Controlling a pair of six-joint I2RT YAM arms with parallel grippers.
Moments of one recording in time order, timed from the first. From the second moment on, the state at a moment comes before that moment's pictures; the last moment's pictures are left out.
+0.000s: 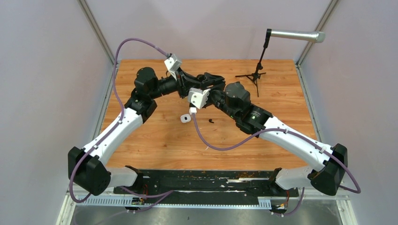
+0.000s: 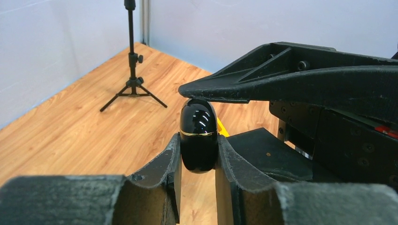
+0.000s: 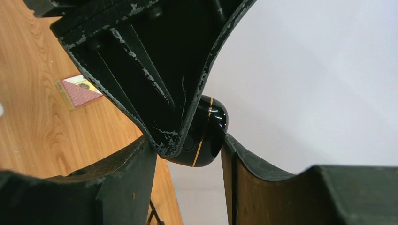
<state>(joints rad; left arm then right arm) -0.48 1.28 1.12 0.25 0.70 -0.23 0.92 1.31 1.22 0.01 0.13 -1.12</state>
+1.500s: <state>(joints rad) -0.44 1.17 0.81 0.56 0.95 -0.17 0.55 1.81 2.09 -1.27 -1.02 -0.73</state>
